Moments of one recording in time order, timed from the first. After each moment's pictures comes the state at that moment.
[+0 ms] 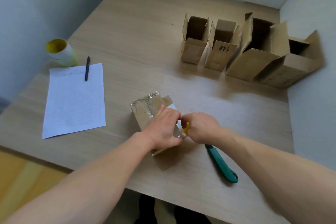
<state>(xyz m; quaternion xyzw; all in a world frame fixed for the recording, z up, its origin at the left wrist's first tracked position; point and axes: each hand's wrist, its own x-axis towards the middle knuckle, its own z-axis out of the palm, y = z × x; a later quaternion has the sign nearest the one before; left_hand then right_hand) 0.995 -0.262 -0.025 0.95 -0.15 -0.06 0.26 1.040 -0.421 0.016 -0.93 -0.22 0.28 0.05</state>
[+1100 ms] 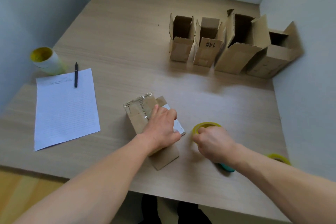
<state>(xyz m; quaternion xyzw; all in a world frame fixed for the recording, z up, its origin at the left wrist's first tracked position) 0.995 -0.274 -0.026 0.97 -0.13 -0.08 0.18 0.991 -0.481 -0.008 -0.91 -0.38 0.14 -0.08</state>
